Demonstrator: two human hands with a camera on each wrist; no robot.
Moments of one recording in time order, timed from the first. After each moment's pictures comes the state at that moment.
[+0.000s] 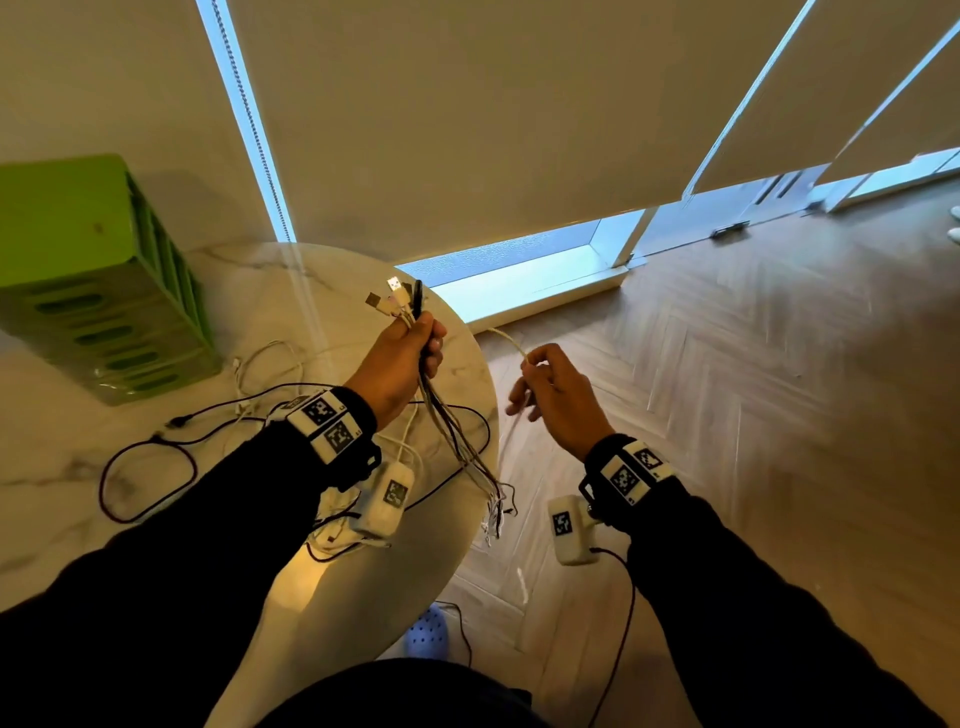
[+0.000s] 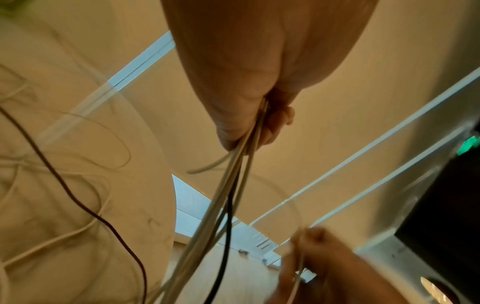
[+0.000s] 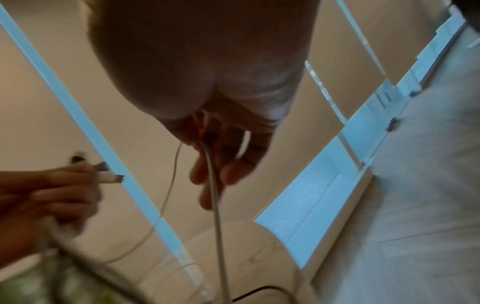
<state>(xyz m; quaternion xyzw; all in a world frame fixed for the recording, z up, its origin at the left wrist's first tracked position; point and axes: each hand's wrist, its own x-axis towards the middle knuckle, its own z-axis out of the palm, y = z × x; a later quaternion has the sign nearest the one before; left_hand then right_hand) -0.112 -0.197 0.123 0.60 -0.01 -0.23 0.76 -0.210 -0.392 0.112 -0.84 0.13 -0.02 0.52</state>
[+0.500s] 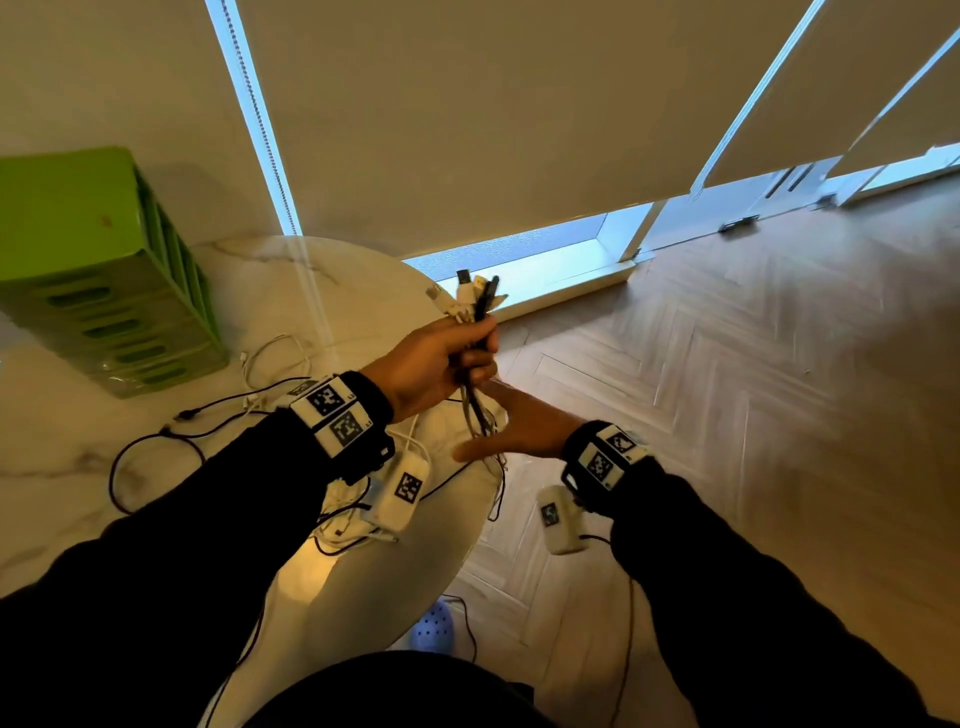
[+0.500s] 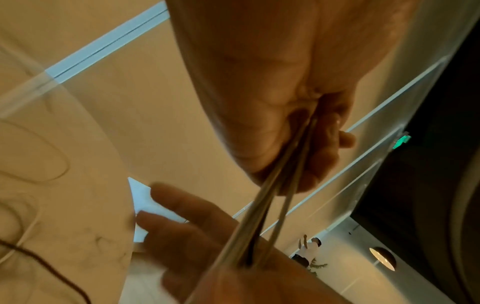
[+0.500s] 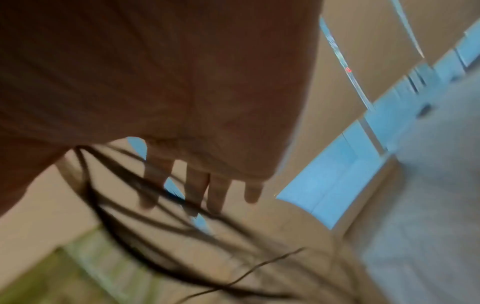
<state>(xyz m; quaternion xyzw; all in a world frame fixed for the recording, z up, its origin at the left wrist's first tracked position) -0.133 -0.201 0.165 0.52 -0.12 -0.40 0.74 -0.199 -0.362 0.111 -0.85 0.00 0.27 0.44</state>
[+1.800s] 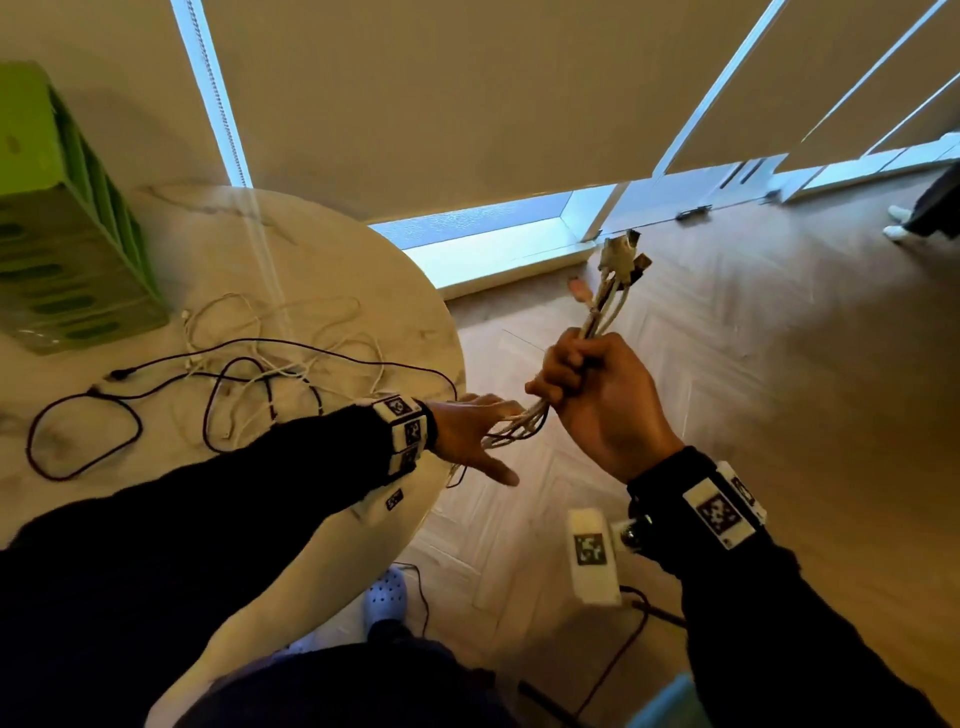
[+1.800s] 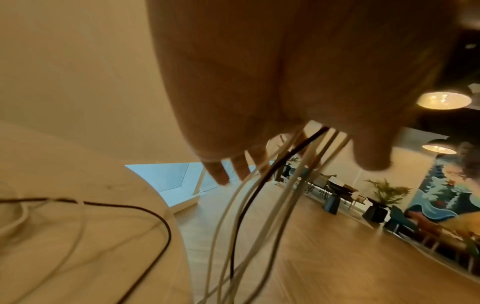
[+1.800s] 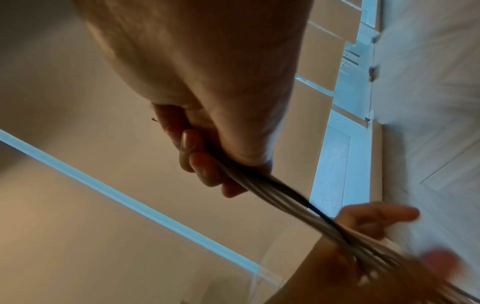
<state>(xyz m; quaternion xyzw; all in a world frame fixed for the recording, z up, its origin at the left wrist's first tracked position) -0.177 -0.259 0.066 0.76 -0.49 -0.38 0.20 -0.282 -0.382 0.198 -0.55 0.16 -0.01 0.82</state>
